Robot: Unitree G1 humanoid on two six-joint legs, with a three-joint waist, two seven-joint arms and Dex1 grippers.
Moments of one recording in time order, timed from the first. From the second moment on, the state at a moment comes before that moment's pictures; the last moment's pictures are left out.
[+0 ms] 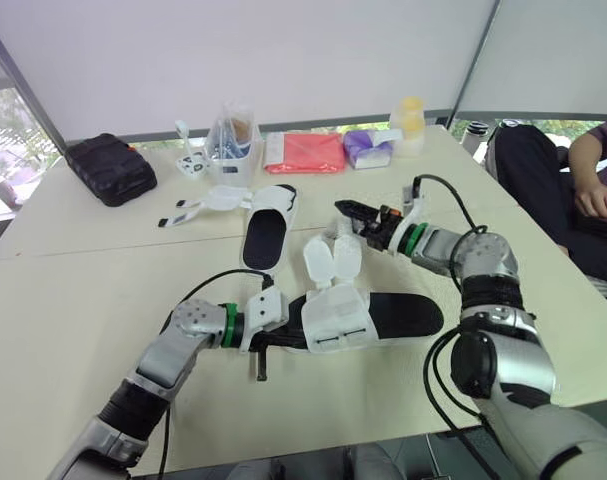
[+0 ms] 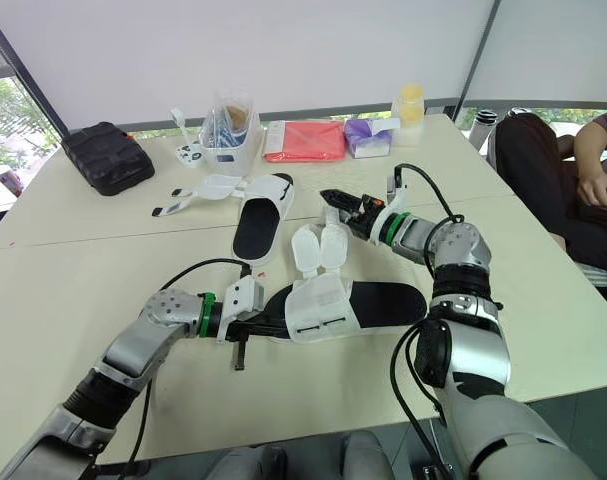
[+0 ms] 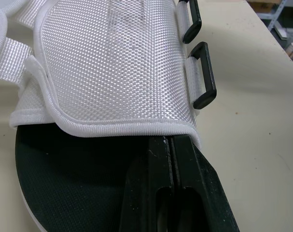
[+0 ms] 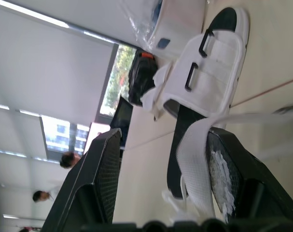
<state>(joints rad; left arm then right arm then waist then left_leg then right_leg) -0.37 0.48 -0.32 -0.03 -0.19 0.23 -1.11 -1.05 -0.29 -0.48 0.85 0.80 1.05 0.51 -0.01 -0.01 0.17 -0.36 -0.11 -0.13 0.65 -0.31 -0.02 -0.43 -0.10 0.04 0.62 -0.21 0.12</state>
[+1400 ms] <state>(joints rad) -0.38 0.47 -0.31 0.01 -0.19 0.23 -1.11 -0.70 -0.57 0.09 0.44 0.00 -1.01 1.01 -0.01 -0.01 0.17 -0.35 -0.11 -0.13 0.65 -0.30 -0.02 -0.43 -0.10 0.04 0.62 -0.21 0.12</state>
